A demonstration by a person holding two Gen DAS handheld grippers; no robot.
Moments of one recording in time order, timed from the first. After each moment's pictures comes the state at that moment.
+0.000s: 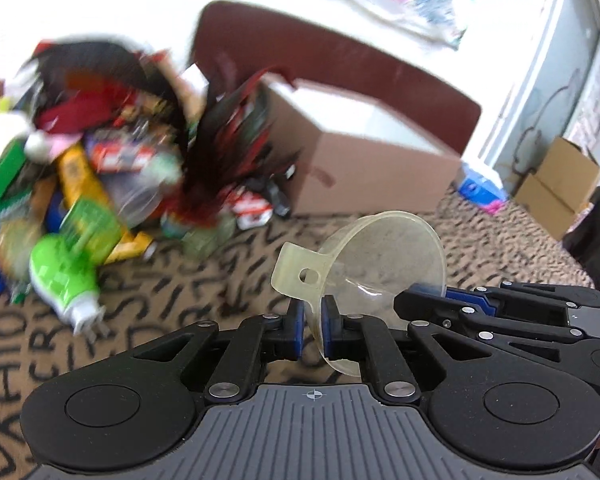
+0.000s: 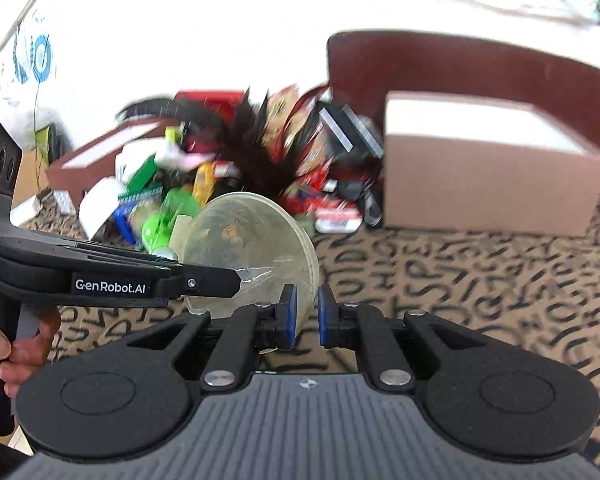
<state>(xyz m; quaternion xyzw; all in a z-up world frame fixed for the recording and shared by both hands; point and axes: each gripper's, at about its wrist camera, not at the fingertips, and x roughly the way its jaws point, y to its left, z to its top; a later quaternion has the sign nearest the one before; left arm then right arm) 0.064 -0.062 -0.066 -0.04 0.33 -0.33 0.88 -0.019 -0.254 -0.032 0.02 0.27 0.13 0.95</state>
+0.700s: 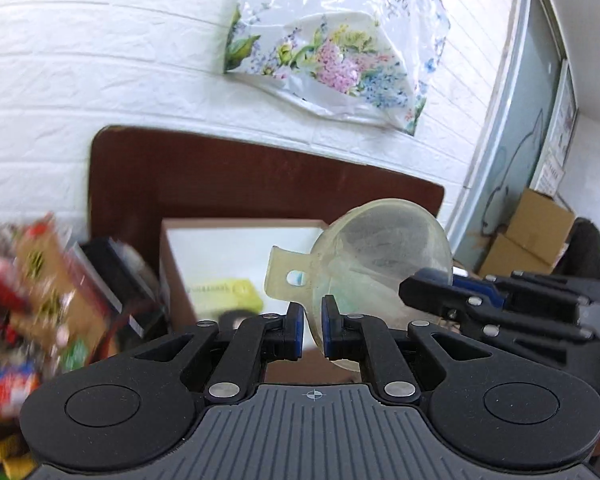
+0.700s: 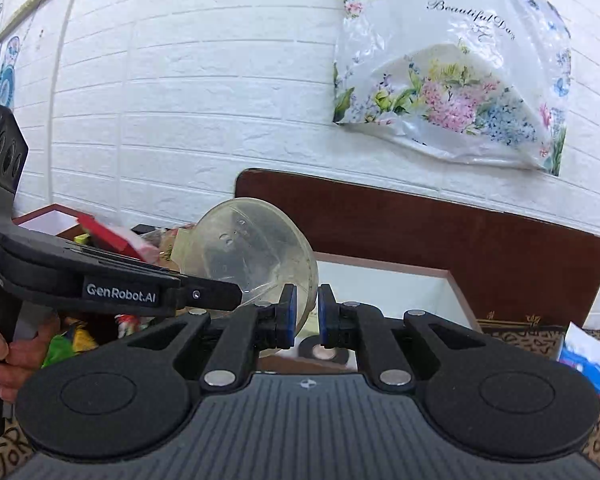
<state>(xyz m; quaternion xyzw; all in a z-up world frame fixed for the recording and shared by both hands) 0.180 -0.193 0.039 -0.04 0.24 -0.38 0.89 0.089 -0.344 0.084 -0.05 0.16 0.07 0.98</state>
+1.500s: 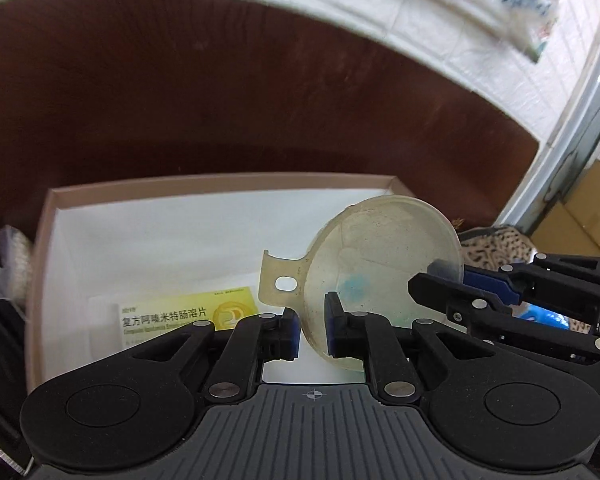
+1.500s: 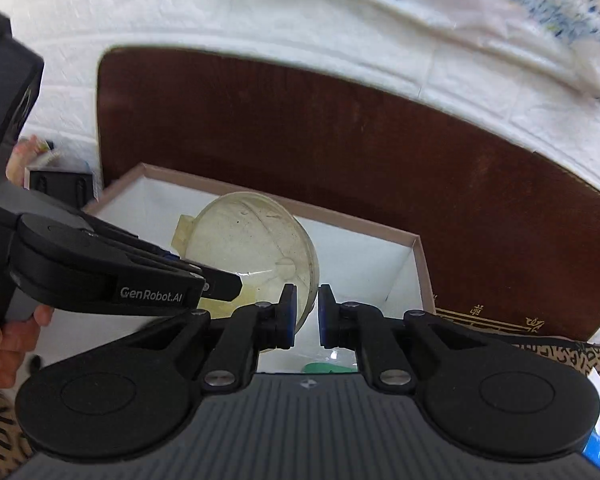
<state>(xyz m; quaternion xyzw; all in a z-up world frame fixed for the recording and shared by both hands) 0.385 -0.346 -0.054 -0.03 0.38 -0.34 0.86 0.294 -0.434 0.011 -0.12 0.30 0.05 0.95</state>
